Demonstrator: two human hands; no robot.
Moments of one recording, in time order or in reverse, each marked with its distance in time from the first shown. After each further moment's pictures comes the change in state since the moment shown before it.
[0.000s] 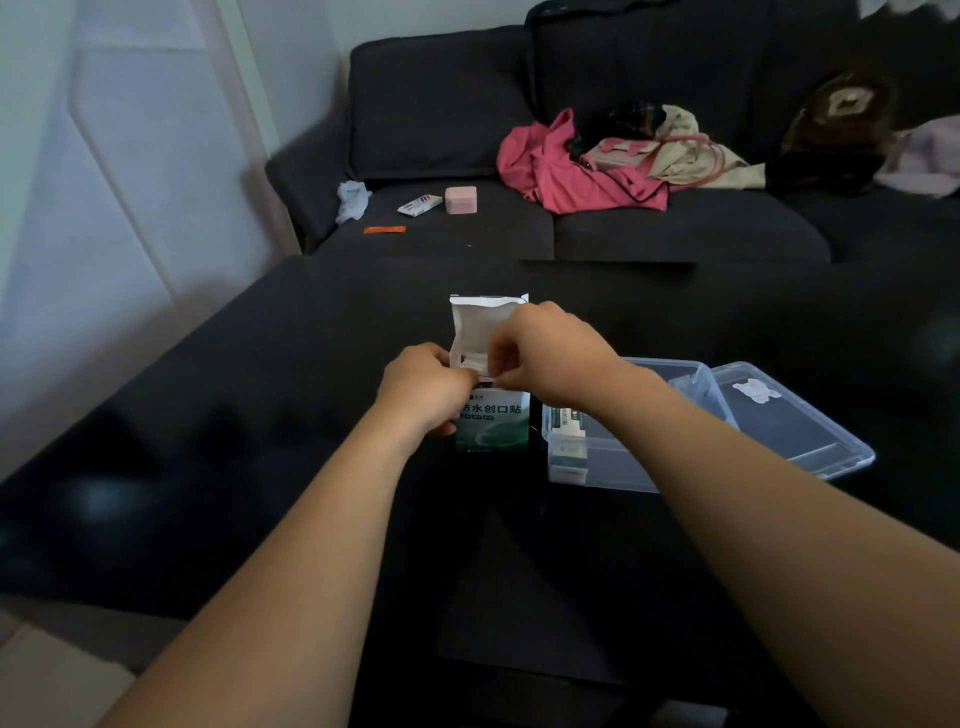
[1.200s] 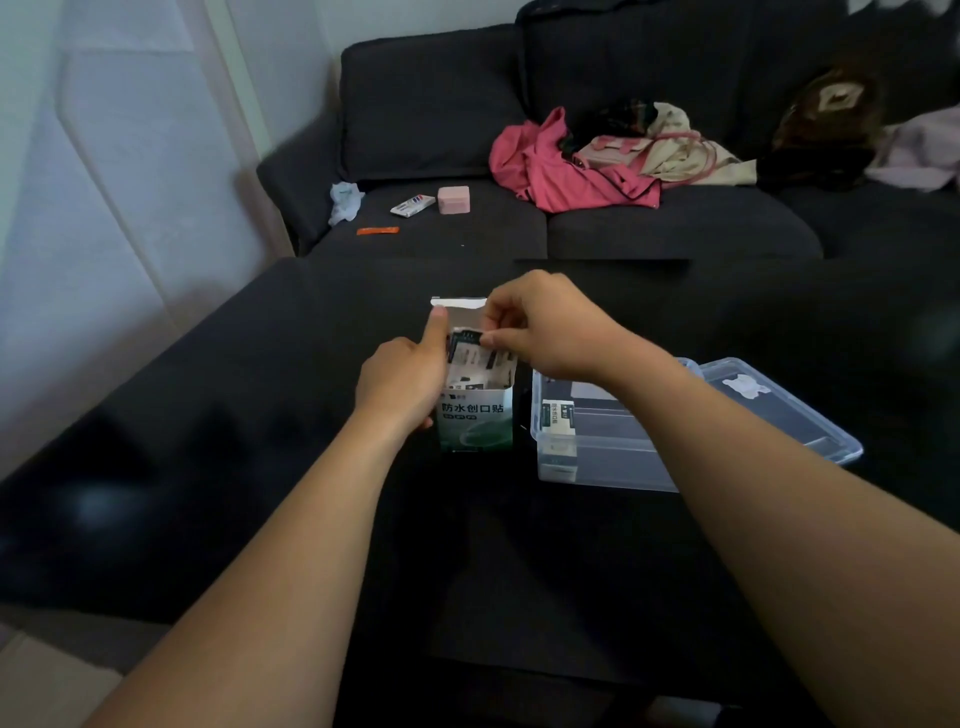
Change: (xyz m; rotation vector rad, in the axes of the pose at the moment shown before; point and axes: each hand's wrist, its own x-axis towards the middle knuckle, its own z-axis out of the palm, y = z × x) left_hand -0.004 0.008 -0.003 0.097 0.164 0.000; right_hand 0.002 0.009 -0.023 0.236 0.090 -0.081
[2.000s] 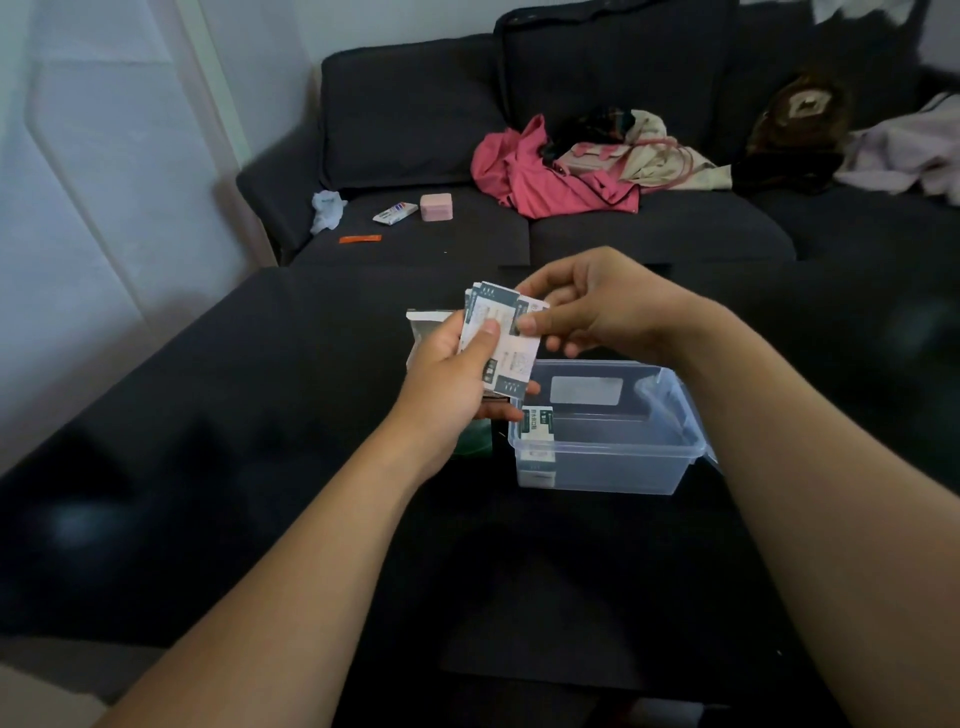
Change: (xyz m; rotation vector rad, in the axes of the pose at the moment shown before) left_hand -0.046 0.034 0.026 -0.737 -0.341 0.219; right_hand -0.027 0.027 -0.058 0.681 -0.163 0.263
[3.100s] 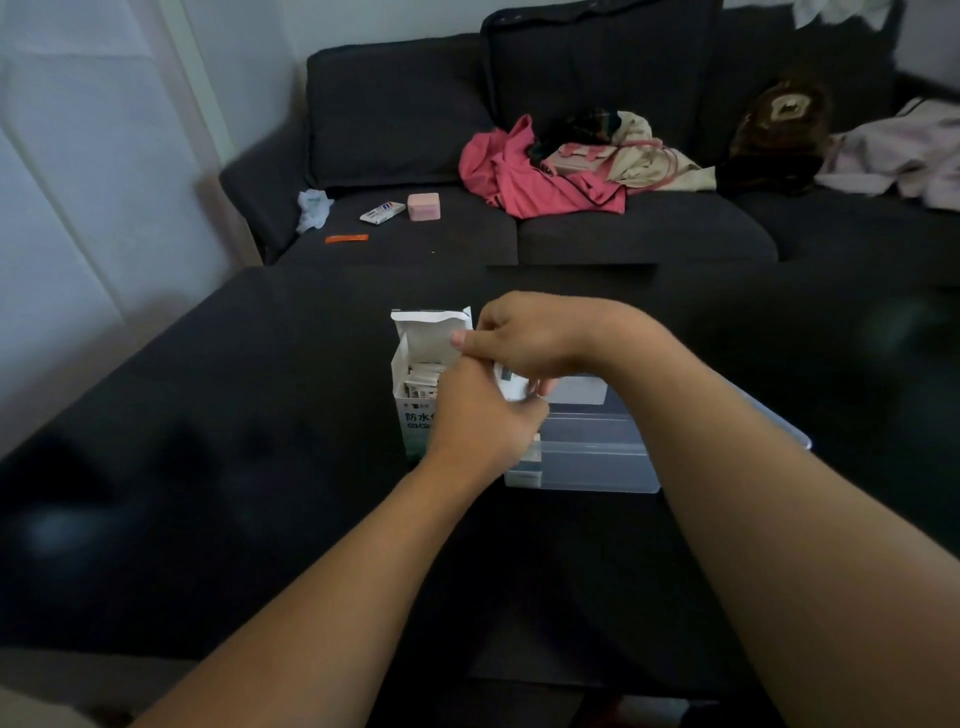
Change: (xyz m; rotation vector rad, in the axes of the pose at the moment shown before) left_hand -0.006 -0.023 0.030 0.602 0.092 0.146; right_hand 0.005 -0.026 0.046 -0.703 -0.096 0.151
